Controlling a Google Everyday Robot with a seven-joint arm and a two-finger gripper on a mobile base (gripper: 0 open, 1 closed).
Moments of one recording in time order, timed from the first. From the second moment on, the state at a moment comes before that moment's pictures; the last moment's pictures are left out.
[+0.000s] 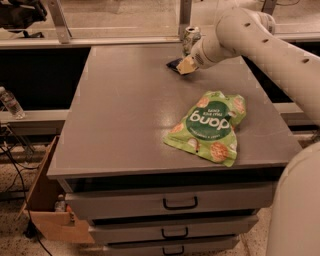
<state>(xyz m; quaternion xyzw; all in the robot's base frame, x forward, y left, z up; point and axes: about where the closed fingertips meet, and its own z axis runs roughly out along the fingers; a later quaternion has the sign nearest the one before) 0.796 -0.104 0.866 -0.38 0.82 0.03 0.42</state>
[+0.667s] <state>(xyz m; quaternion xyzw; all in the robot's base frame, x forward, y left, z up) 0.797 -0.112 0.864 -0.38 0.82 0.04 0.42</state>
